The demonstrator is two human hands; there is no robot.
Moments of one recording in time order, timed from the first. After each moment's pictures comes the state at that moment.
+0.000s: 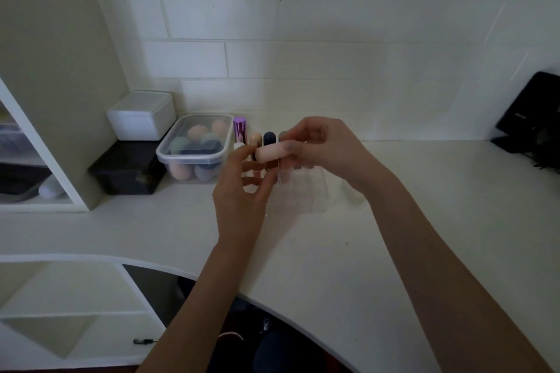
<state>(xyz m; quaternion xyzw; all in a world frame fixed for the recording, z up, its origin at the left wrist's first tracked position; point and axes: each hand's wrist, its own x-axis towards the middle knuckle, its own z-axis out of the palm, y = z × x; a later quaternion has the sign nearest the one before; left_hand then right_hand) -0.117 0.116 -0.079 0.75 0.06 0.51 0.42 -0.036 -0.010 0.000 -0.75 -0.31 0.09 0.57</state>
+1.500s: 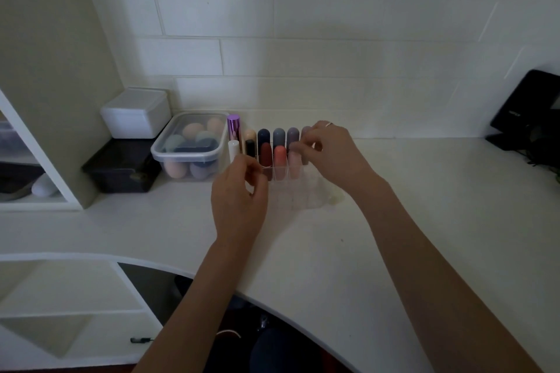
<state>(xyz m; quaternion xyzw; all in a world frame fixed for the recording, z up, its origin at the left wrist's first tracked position) -0.112 0.117 -0.086 0.80 0.07 0.49 0.34 -0.009 -0.012 -0.029 -0.87 -0.34 -0.10 0.35</state>
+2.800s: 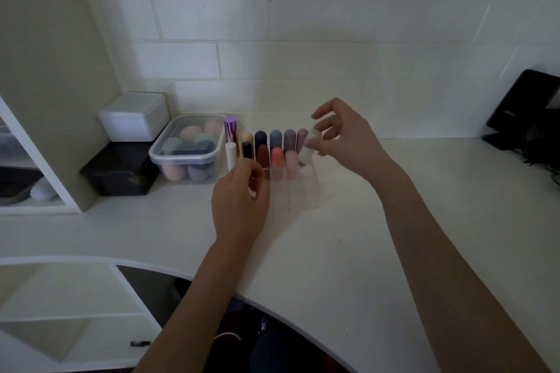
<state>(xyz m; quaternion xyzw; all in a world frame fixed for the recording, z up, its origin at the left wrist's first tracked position) -0.112 0.115 -0.087 0.83 0.06 0.47 0.30 -0.006 -0.035 -0.007 -0.81 -0.28 -0.06 0.51</state>
